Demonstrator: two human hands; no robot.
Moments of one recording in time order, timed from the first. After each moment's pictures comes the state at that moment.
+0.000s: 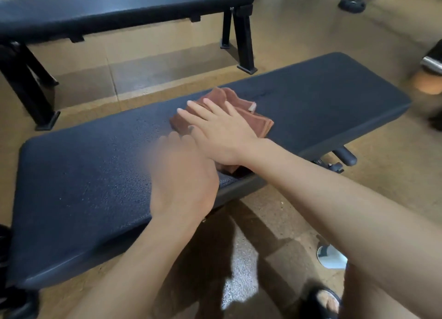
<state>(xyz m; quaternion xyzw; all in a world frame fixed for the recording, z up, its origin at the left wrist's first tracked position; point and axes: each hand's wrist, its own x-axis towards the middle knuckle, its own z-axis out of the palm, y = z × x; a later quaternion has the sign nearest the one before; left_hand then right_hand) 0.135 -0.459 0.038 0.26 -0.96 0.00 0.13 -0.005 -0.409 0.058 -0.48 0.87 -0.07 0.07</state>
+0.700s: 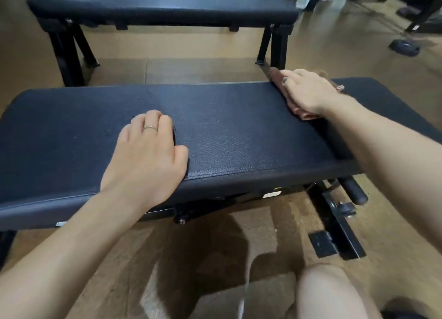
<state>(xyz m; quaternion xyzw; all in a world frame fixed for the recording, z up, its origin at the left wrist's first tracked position) 0.129 -0.454 0.041 0.30 -0.95 -0.02 0.12 -0.220 -0.332 0.055 -0.39 0.92 -0.05 0.03</state>
